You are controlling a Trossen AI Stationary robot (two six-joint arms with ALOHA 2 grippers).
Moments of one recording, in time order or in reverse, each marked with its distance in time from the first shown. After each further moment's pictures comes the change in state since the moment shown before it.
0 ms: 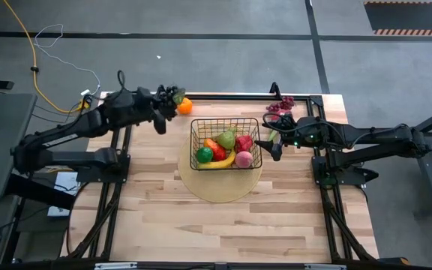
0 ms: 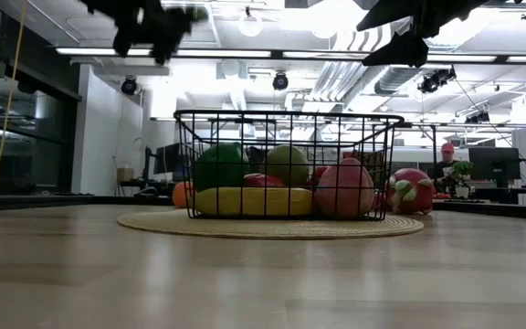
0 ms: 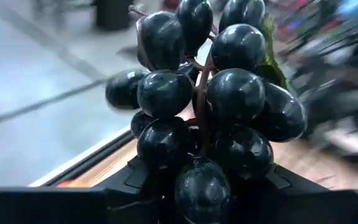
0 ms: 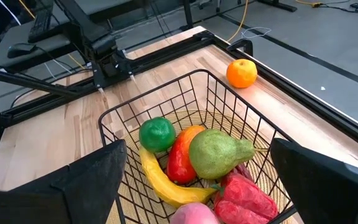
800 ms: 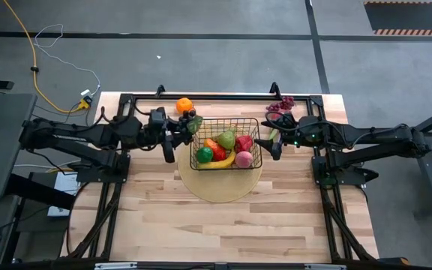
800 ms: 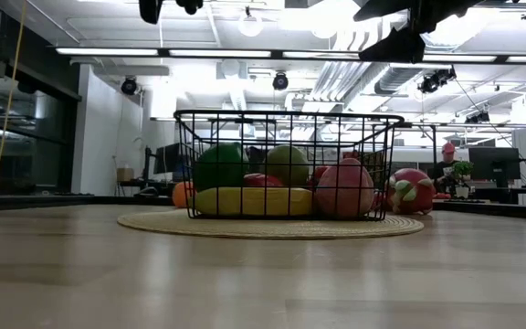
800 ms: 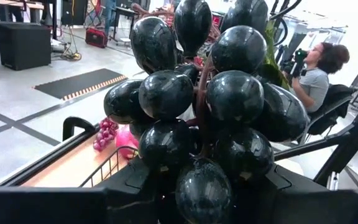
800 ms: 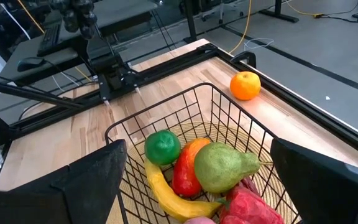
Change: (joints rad) left arm -0.473 0.131 0.001 0.341 -0.207 -0.015; right arm 0.000 0.000 0.000 0.053 0.000 -0.002
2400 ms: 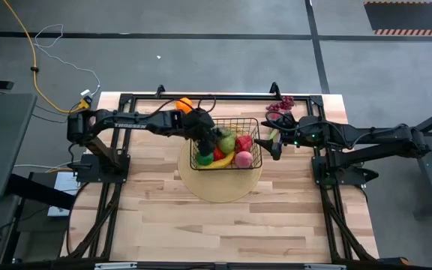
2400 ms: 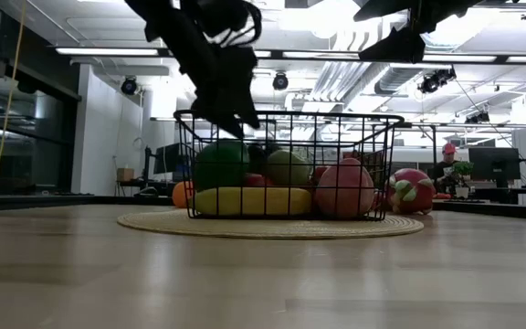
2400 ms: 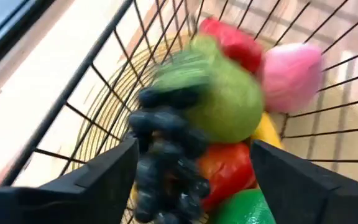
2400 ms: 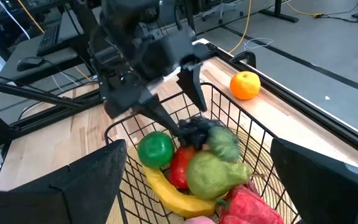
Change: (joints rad) left arm 0.283 0.663 0.317 -0.459 0.255 0.071; right arm 0.000 0.000 0.000 -0.001 0.000 0.000
